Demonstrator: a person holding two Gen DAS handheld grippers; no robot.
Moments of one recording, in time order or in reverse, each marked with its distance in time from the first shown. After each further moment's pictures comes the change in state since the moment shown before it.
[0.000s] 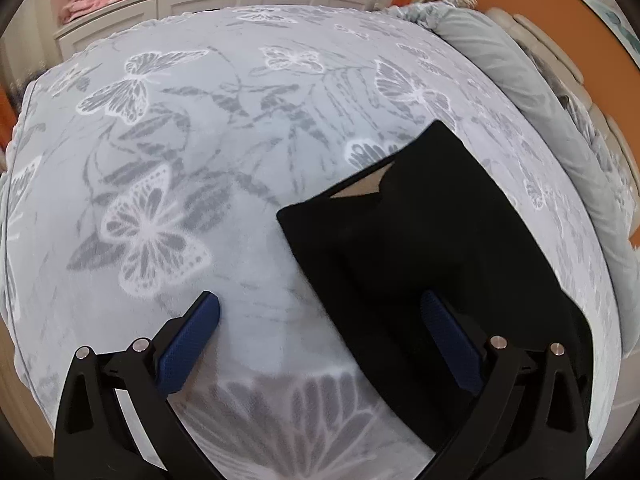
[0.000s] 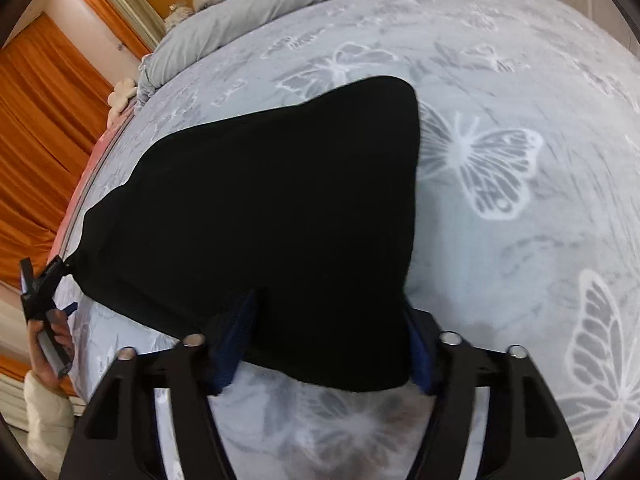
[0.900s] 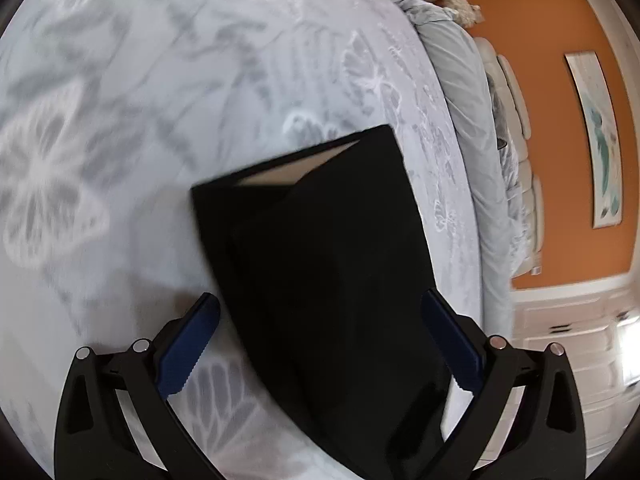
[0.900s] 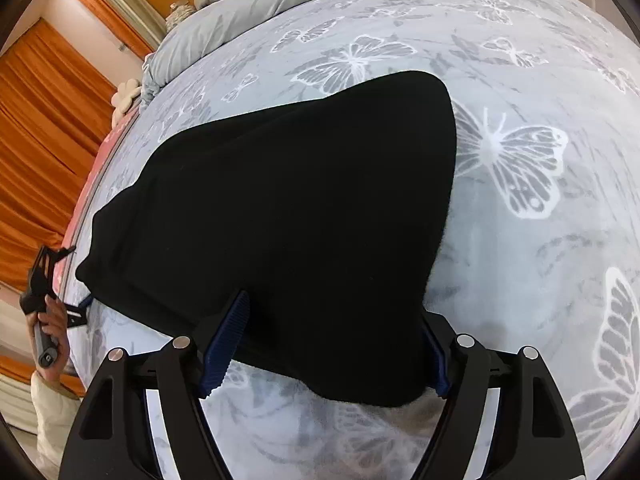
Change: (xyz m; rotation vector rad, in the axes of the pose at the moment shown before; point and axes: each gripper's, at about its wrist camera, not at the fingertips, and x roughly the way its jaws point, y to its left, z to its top) left arm 0.024 0.009 0.026 -0.248 0.217 -0.442; right arm 0.011 0.014 0.005 0.024 0.031 0.021
